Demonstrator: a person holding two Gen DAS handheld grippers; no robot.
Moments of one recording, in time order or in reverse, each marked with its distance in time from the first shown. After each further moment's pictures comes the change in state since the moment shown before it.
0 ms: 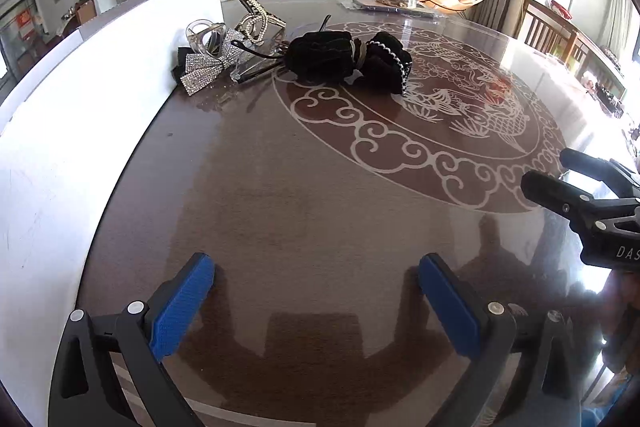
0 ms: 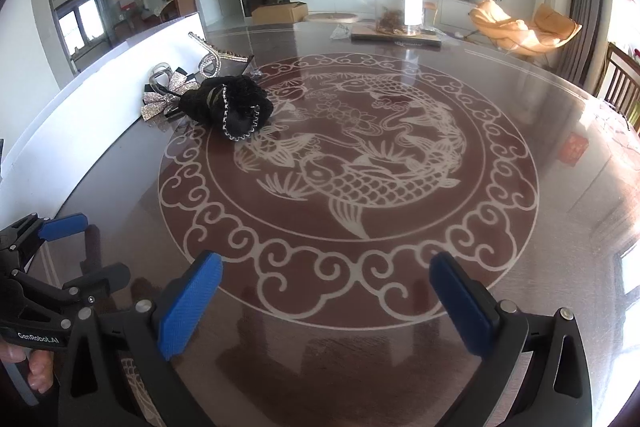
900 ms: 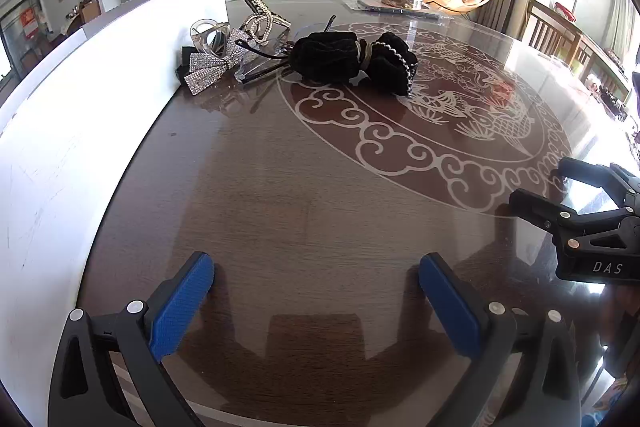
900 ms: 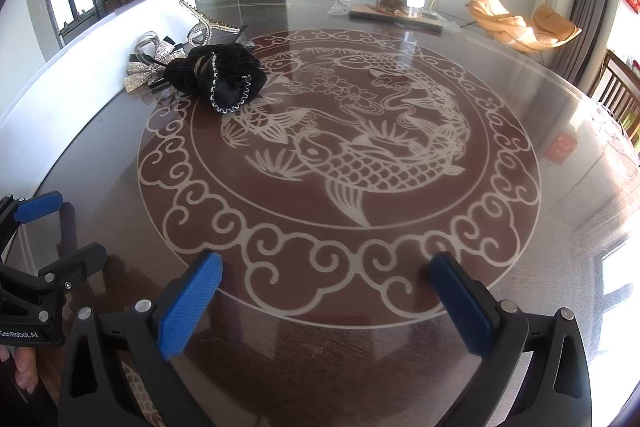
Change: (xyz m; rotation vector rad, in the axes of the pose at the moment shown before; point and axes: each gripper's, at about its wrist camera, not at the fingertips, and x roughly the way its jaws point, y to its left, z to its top) left arm 0.001 0.002 -0.001 -0.001 0.001 0.014; right arm 0.017 0.010 -0.001 -0.044 0.077 -0.072
